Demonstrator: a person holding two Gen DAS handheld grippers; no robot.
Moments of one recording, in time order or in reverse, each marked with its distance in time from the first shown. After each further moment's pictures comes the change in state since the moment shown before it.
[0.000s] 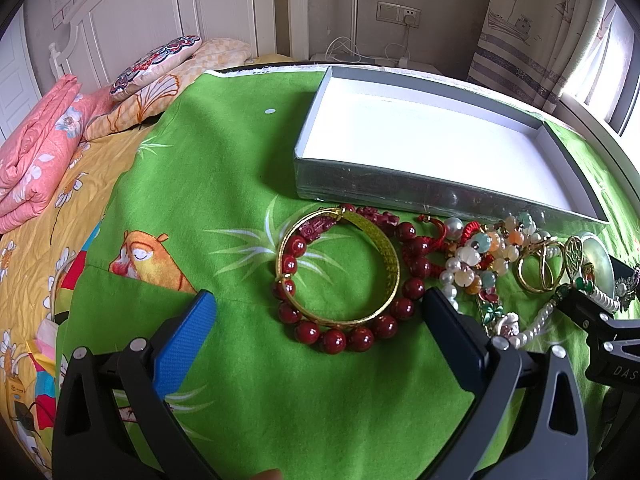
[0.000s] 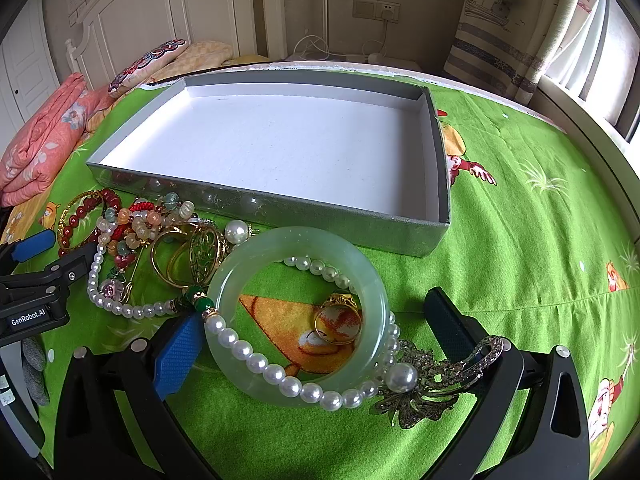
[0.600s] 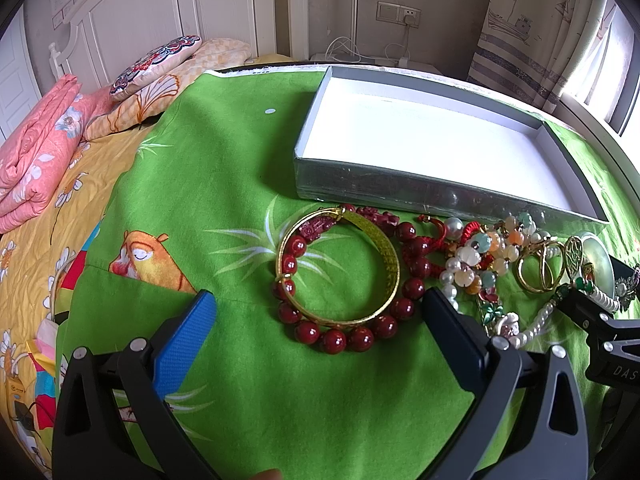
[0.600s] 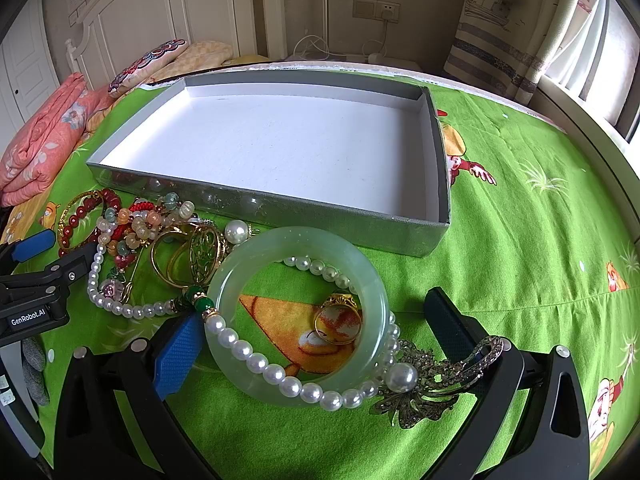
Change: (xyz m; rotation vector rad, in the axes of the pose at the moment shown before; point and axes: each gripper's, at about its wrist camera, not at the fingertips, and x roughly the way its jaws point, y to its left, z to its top) left arm 0.000 0.000 0.000 0.000 0.000 0.000; right arm 0.000 0.000 0.000 0.000 -0.001 0.000
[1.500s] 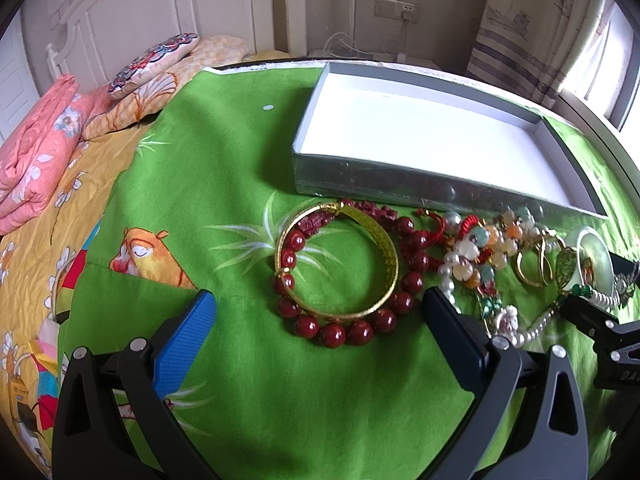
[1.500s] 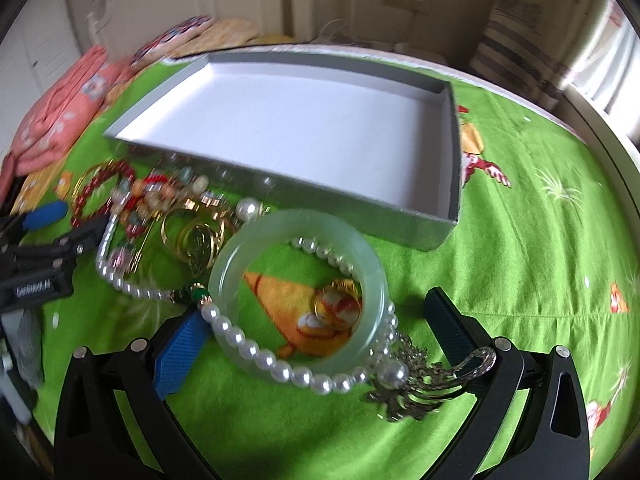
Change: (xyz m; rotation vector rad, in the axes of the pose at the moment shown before) left arm -0.003 0.001 -0.002 0.020 0.025 -0.012; right arm -0.004 -0.007 0.001 -0.104 0.073 0.073
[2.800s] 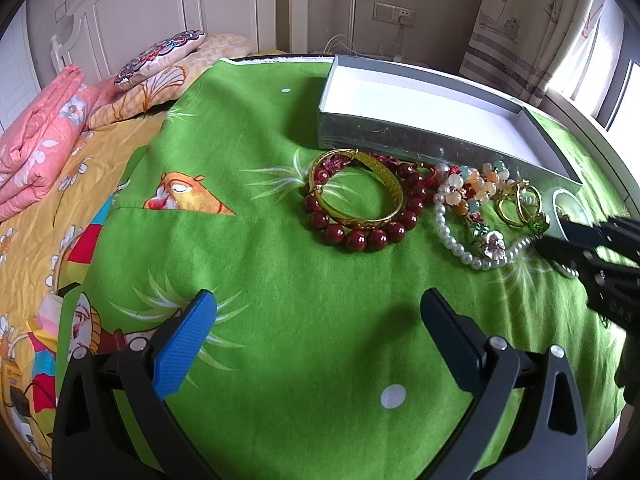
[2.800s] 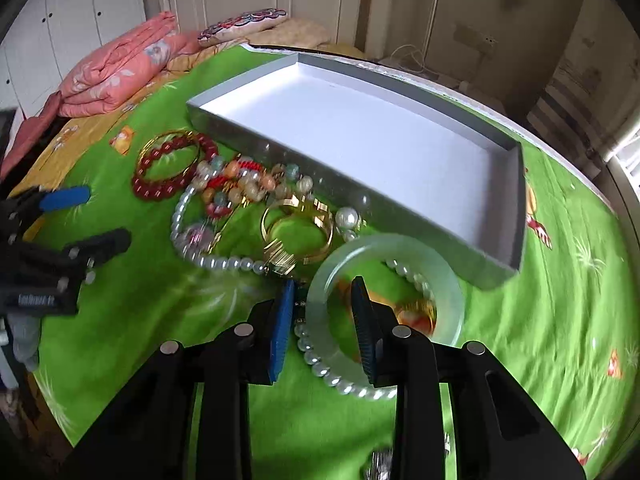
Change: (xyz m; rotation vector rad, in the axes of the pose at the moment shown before) left arm -0.034 0.018 -0.046 -0.024 -0.024 -0.025; right arm -0.011 0.044 0.004 -0.211 -0.039 0.079
